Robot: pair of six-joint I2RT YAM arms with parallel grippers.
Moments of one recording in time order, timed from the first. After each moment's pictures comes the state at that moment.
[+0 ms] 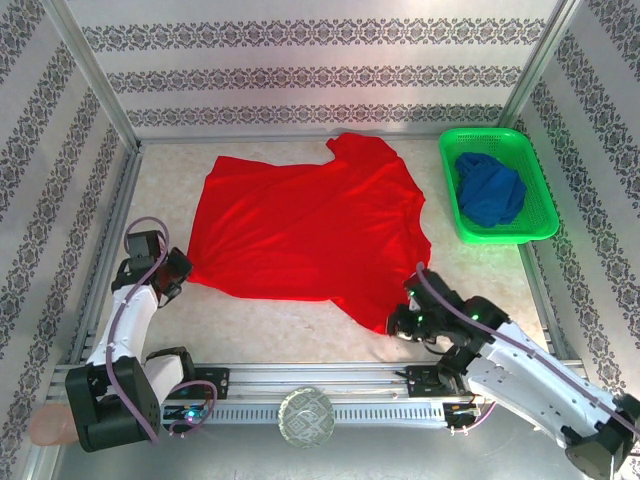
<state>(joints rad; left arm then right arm) 0.27 1.02 0.57 -0.50 0.19 -0.65 0.68 0.64 0.56 -0.97 -0.25 0.93</state>
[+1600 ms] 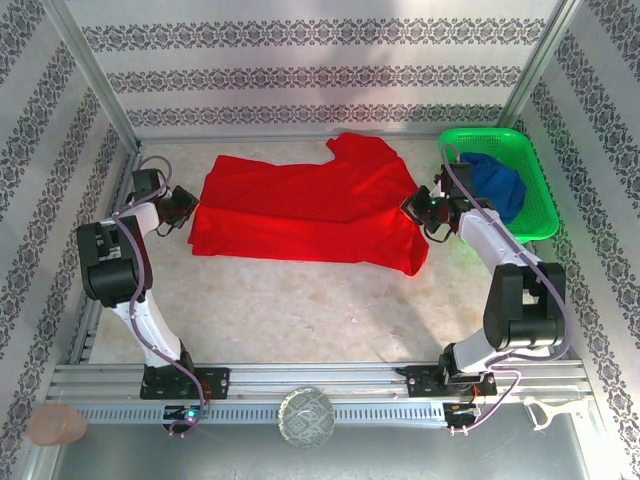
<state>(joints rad) 0.29 1.90 1.16 -0.13 0.45 -0.72 0.01 1.55 1.06 -0.41 -0.43 0.80</state>
